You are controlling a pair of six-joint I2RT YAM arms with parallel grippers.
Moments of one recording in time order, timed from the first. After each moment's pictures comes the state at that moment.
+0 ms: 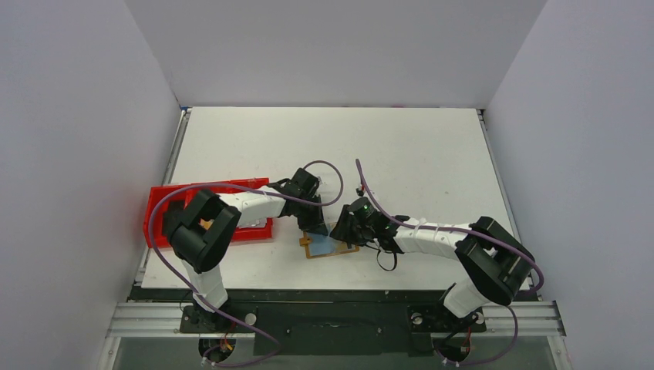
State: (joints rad) left arm -0.66 1.81 1.02 -0.32 0.29 -0.77; right arm 0.82 1.52 0.68 0.00 0.03 0.97
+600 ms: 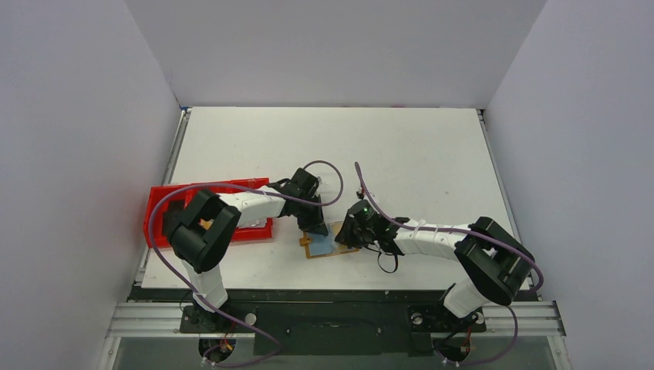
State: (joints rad) left arm -0.65 1.81 1.02 -0.31 0.30 -0.76; right arm 0.84 1.52 0.67 -0.01 0.04 0.96
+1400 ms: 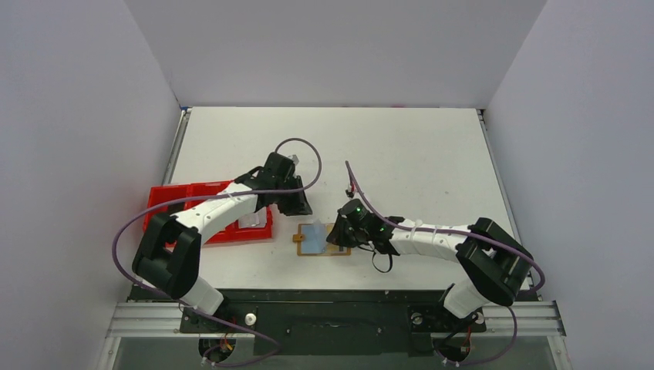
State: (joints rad) left arm -0.56 1.57 1.02 -0.43 0.21 -0.73; right arm 0.89 1.52 0.71 -0.02 0.02 0.95
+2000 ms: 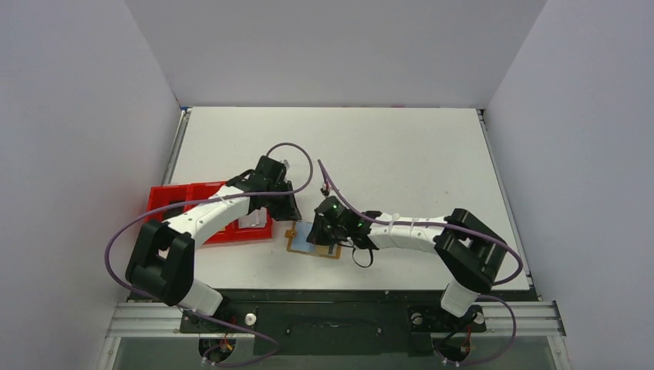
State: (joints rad) left arm -0.49 1.50 0.97 -0.52 0.20 -0.68; right arm 0.98 1.66 0.92 -0.05 0.01 0.93
